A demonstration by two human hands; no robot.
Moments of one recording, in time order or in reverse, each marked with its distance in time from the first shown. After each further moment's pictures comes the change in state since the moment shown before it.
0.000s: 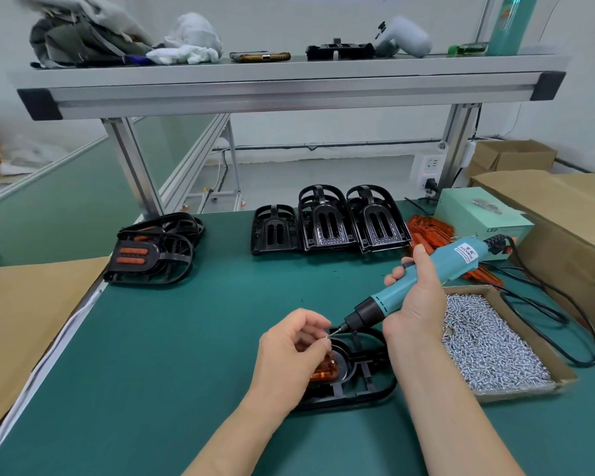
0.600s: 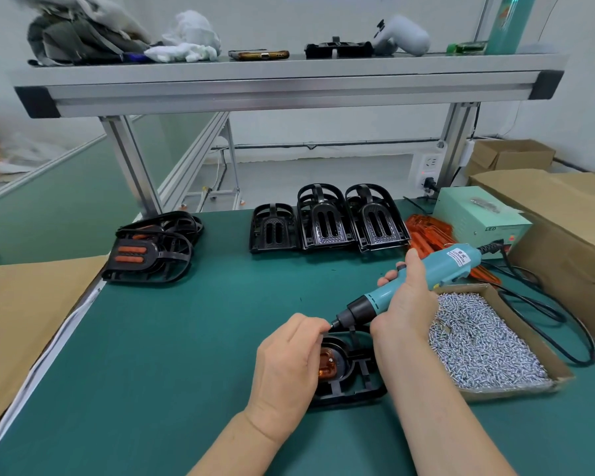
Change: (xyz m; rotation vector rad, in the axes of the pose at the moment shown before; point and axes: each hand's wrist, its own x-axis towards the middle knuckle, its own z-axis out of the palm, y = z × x) left_hand -0.005 -0.014 0.006 0.513 0.225 0.622; right_hand -0.003 0.014 0.001 -0.097 0.121 -0.029
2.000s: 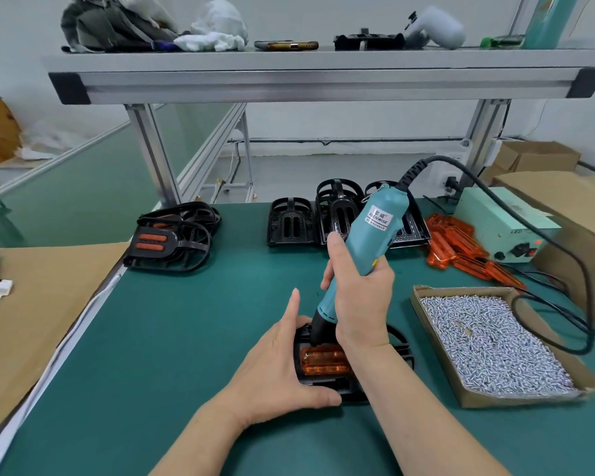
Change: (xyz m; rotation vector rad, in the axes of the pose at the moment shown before) left_hand -0.012 -0.044 -0.035 -0.159 -0.680 -0.443; right_hand -0.066 0.034 0.031 -0.232 -0.582 -0.336
